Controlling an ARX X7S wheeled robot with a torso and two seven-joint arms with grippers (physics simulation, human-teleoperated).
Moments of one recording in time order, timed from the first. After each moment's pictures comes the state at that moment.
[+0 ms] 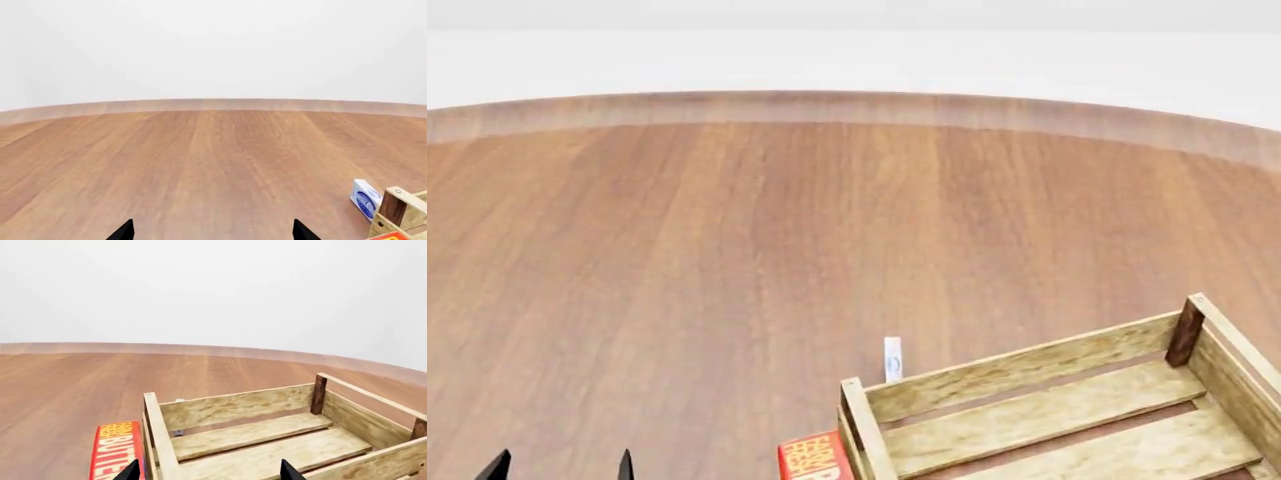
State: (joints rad) left arm -0.02 -0.19 0.23 -0.01 -0.19 0.03 -0.26; right arm -0.43 0.23 -0.32 -0.23 0.00 -0.29 0.42
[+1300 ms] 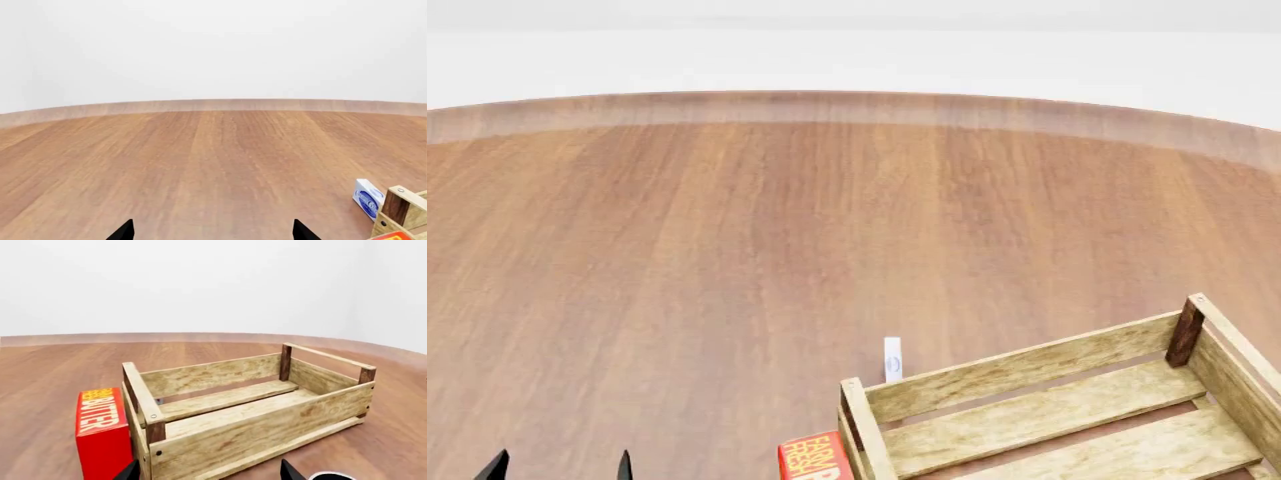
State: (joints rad) left arm -0.03 -0.21 0.26 -0.01 -0.20 0.04 -0.29; right arm -0.53 0.20 -0.35 0.05 -0.06 -0.65 0.58
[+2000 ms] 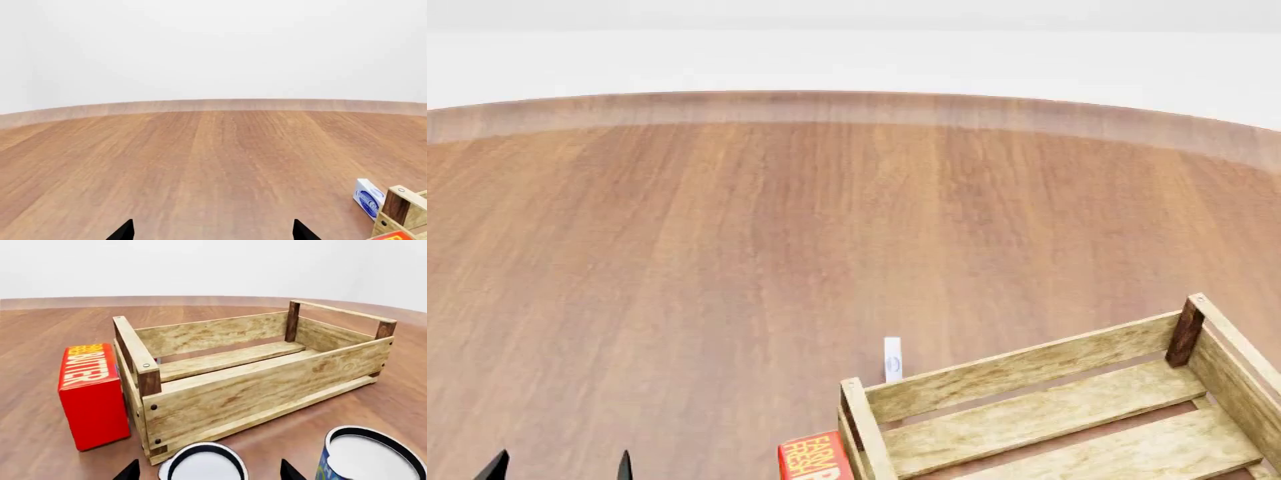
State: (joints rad) left arm -0.03 -0.22 0.27 -0.01 -0.21 0.04 -0.31; right arm -0.42 0.19 -0.39 0.23 0.04 -0.62 0.55
